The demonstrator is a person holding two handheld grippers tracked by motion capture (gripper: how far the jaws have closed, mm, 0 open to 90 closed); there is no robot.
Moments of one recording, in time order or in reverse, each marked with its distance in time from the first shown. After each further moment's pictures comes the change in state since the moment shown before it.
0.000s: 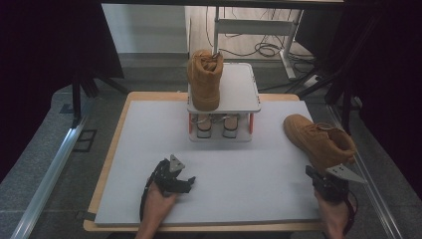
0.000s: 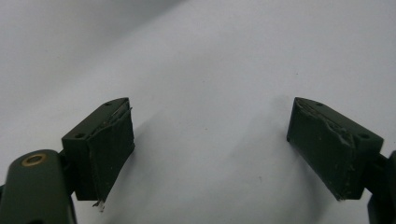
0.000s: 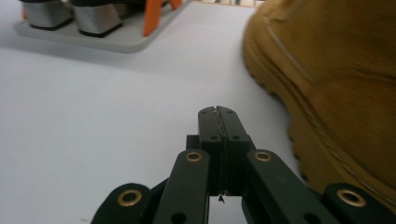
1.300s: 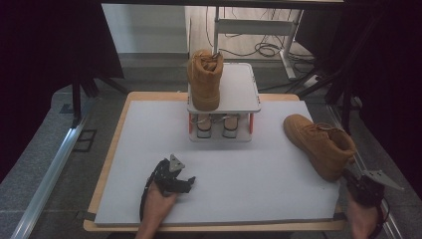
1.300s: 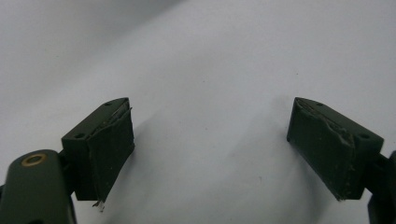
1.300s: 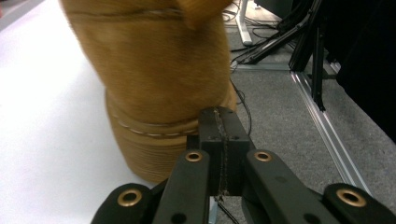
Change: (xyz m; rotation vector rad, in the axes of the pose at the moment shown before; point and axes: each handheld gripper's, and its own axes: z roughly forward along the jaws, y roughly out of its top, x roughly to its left) left arm 0.000 0.000 0.000 -0.001 -0.004 -0.006; right arm -0.085 -0.027 -0.023 0.016 -0.290 0.123
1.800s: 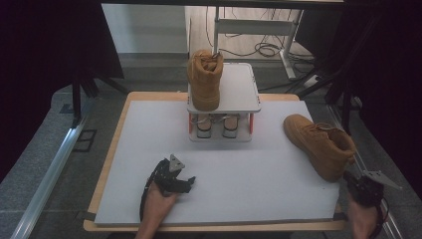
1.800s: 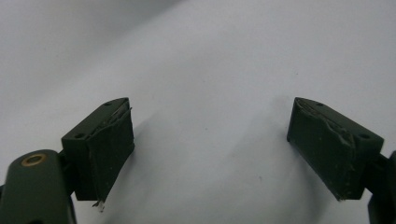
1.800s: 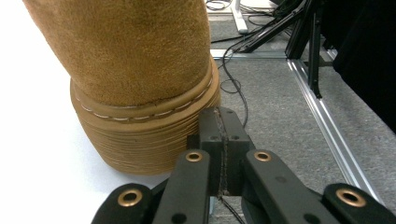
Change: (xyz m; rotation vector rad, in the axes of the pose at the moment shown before) left arm 0.000 0.000 0.000 0.001 -0.003 -0.003; right arm -0.009 -0.008 0.010 0.042 -0.021 0.014
